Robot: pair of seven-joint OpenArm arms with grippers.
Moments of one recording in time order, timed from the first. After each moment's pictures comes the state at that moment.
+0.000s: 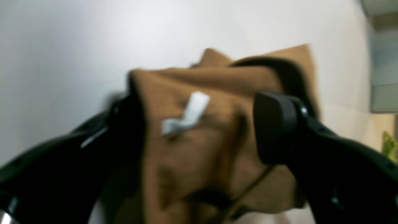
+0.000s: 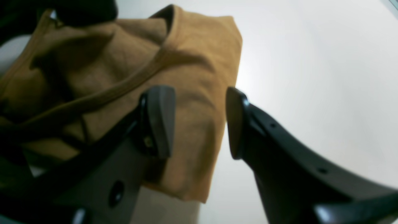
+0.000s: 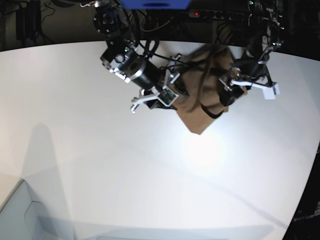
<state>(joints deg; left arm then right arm) 23.5 -13.0 -6.2 102.5 -55.1 7.7 24.9 -11.9 -5.0 -15.3 95.2 -18.1 33.5 -15.2</state>
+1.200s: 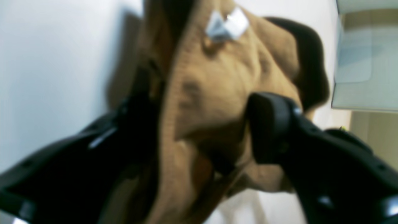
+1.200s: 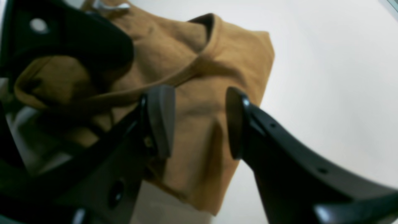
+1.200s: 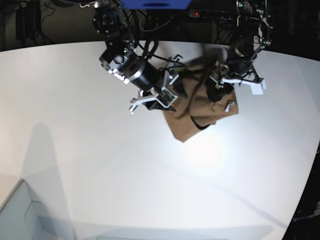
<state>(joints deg) 21.0 -7.3 -6.2 90.9 -58.1 3.6 26.2 -11.7 -5.0 -14.9 95.2 -18.1 33.5 -15.1</state>
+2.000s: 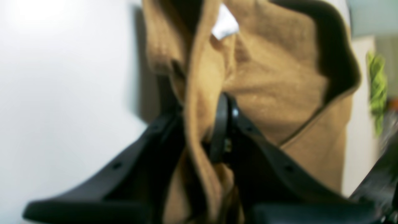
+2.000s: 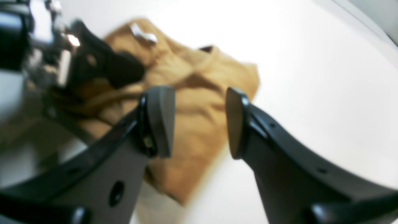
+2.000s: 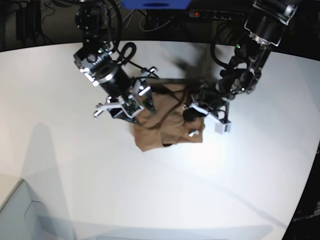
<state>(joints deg) -4.8 -20.2 27.7 71.1 -59.7 1.5 22.8 -14.7 -3.9 -3.3 105.1 -18.2 33.5 -15.3</state>
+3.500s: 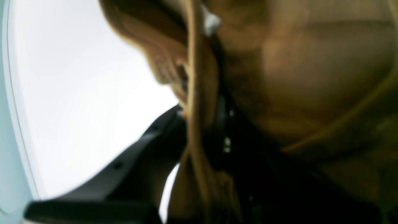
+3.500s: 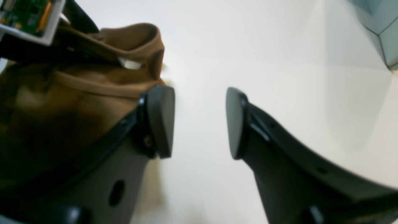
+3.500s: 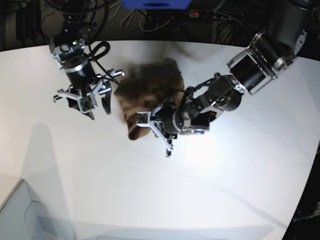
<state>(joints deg) -27.9 -14.1 56.7 67.8 14.9 -36.8 20.0 -18.7 -8.8 15.6 108.6 -18.1 33.5 -15.2</state>
